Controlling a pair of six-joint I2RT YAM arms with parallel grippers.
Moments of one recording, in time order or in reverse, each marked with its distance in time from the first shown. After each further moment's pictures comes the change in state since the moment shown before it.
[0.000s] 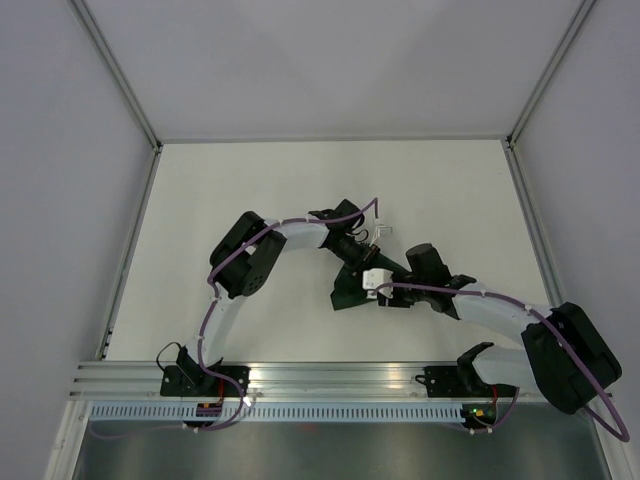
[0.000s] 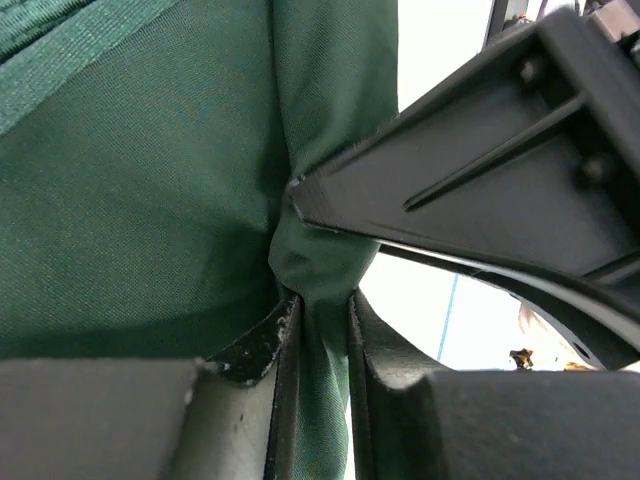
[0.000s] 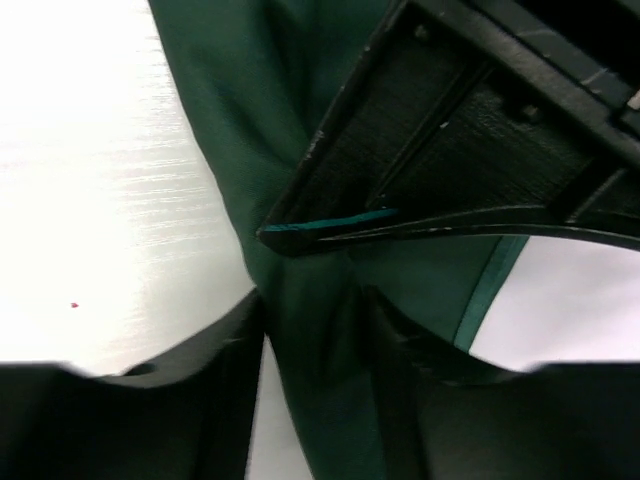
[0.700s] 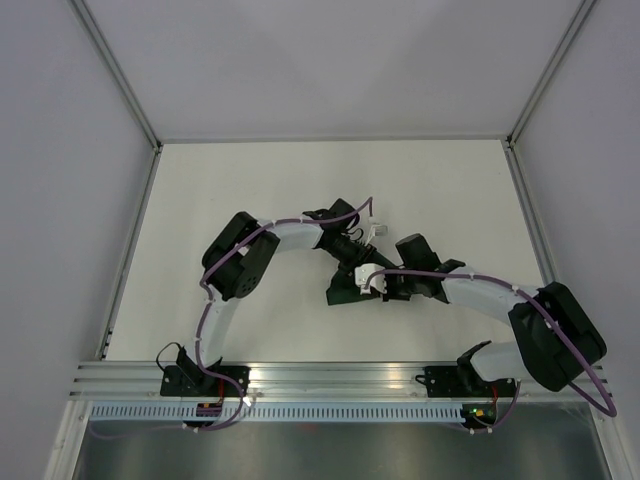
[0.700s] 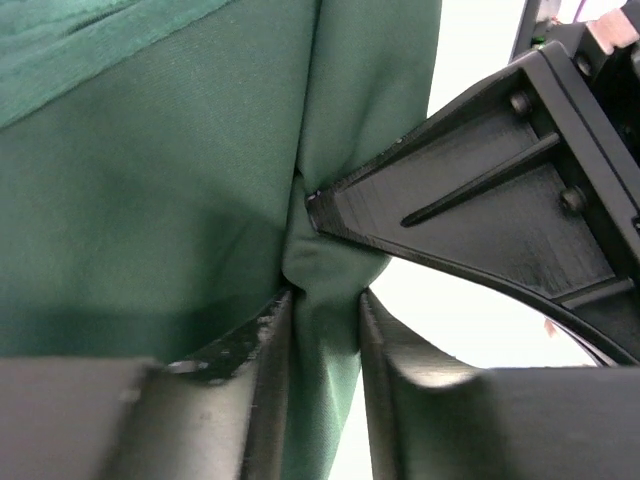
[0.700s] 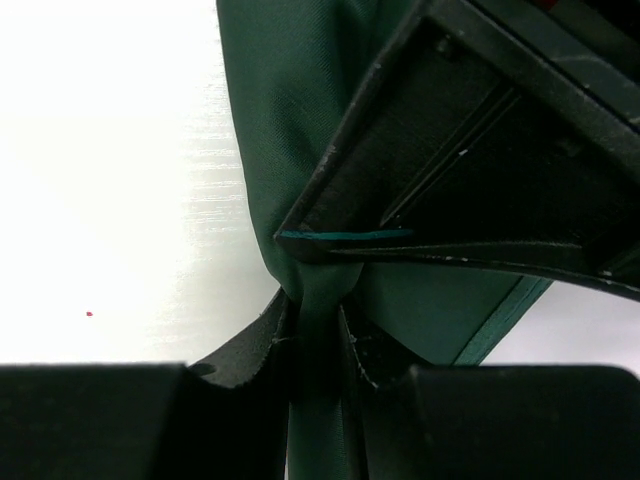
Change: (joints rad) left arm 0.014 -0.048 -0.050 0.014 -0.050 0.000; right arm 0.013 0.122 0.130 -0.139 -0.040 -0.047
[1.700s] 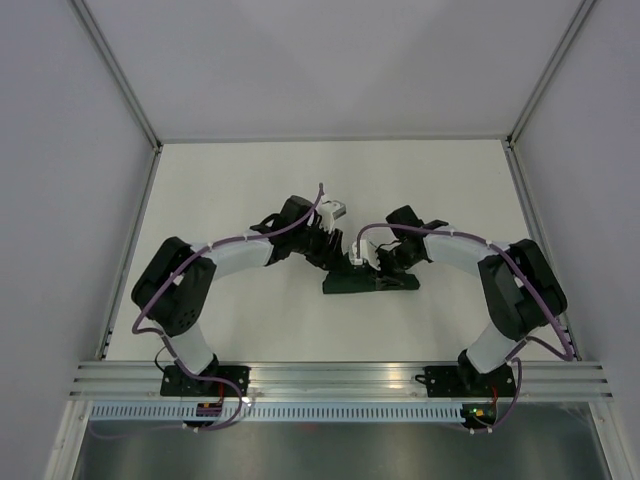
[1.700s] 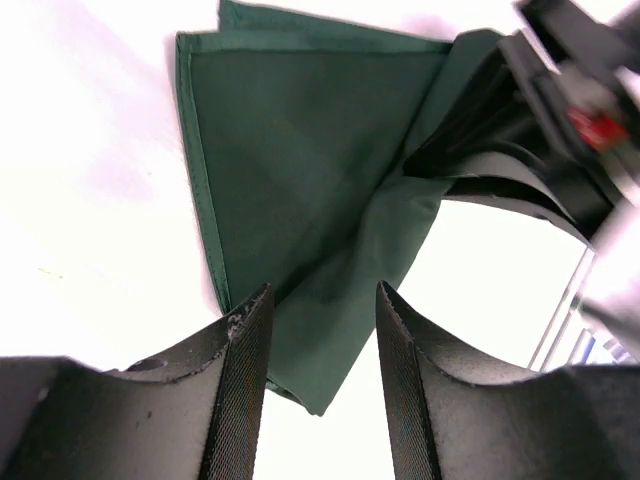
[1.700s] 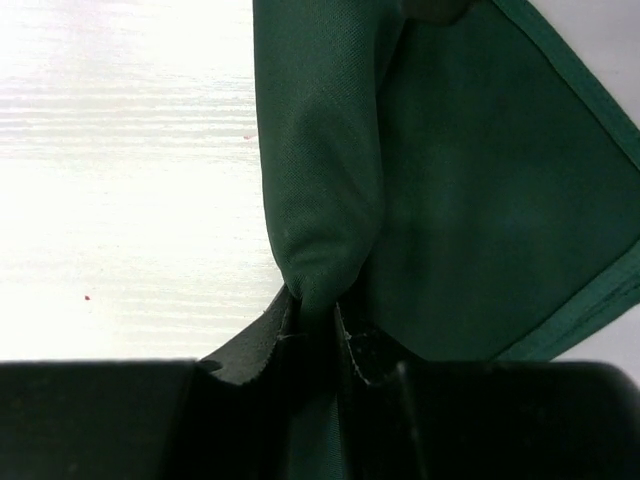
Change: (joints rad) left arm 0.100 -0.489 -0.462 0.354 -0.431 -0.112; right arm -0.078 0.289 0.338 -0.338 -0.132 -0.069
